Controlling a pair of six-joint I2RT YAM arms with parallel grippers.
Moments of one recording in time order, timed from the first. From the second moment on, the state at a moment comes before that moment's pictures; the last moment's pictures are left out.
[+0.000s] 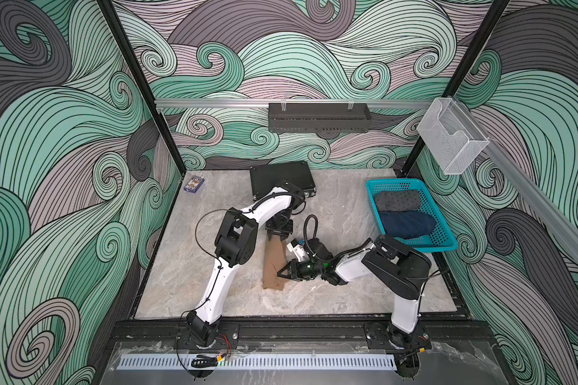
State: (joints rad) left arm -0.59 2.31 2.07 -1.54 -0.08 -0.56; right arm 0.88 1.91 0.66 0.60 -0.57 0.95
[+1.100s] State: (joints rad) left arm -0.49 1.55 0.77 -0.57 0.42 -0.69; right arm 0.91 1.86 0.61 0.64 -0.53 0.95
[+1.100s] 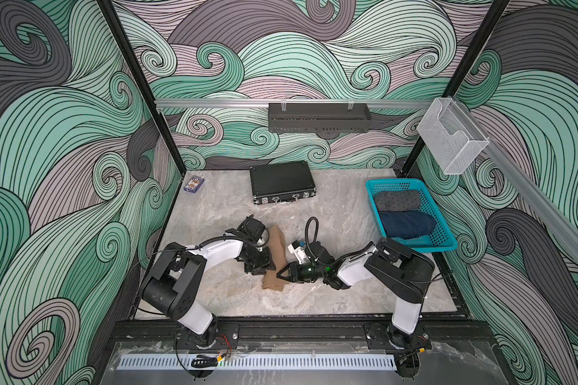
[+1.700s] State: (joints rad) left arm -0.61 1.49 0.73 -0.51 0.29 -0.67; right arm 0.74 1.82 0.78 0.26 -0.58 0.82
